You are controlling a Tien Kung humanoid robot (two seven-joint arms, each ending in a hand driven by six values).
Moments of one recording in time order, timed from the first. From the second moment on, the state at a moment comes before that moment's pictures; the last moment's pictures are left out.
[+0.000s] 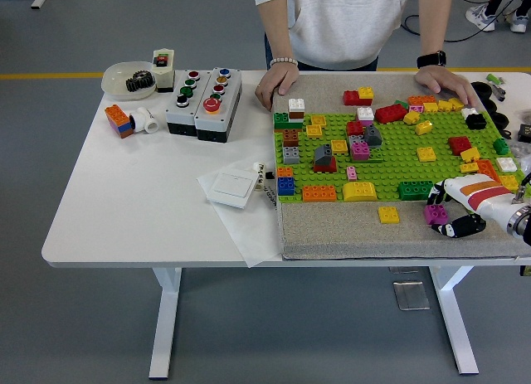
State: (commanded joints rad) left arm -0.07 0.16 -0.06 -0.30 -0.14 0.30 -0.11; right arm 0.46 -0.47 1.02 1.01 -2.23 0.04 0.21
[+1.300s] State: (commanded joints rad) left arm -0.07 0.16 -0.06 -0.30 -0.14 0.30 -0.11; right arm 0.52 -0.47 1.03 1.06 -2.23 0.03 0.20
